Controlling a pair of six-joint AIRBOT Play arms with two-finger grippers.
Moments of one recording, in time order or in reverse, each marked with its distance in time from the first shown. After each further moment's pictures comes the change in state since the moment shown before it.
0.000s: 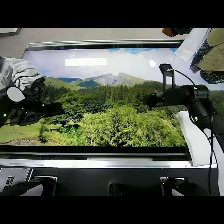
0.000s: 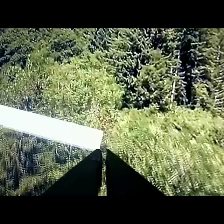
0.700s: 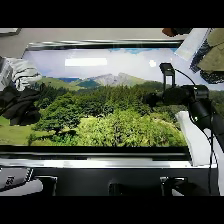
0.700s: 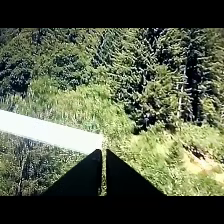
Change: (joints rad) left arm 0.512 -0.132 0.066 0.332 0.437 -0.329; right arm 0.000 0.000 0.000 0.001 0.016 0.000
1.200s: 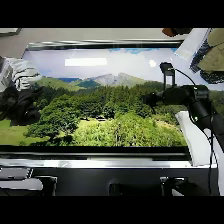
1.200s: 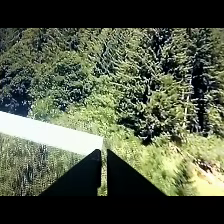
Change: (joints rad) left arm 0.076 -0.206 0.011 -0.037 0.179 -0.052; right arm 0.000 0.000 0.000 0.000 0.005 0.002
